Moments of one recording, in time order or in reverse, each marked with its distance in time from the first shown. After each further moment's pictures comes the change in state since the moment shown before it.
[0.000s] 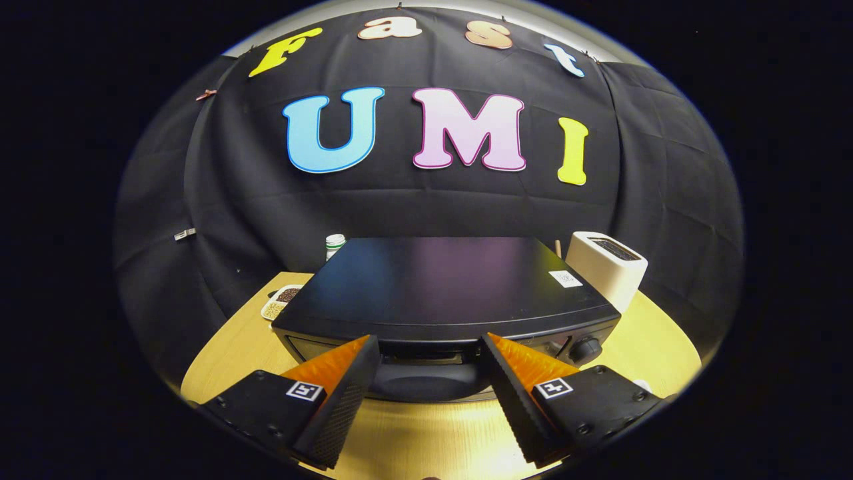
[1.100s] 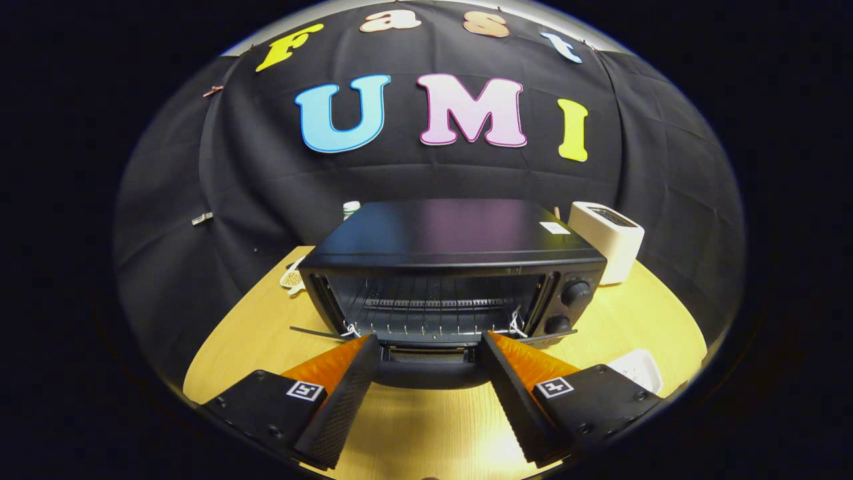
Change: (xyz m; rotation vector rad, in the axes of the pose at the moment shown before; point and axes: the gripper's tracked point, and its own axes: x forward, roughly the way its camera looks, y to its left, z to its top) arm -0.062 0.000 -0.058 0.018 0.112 0.049
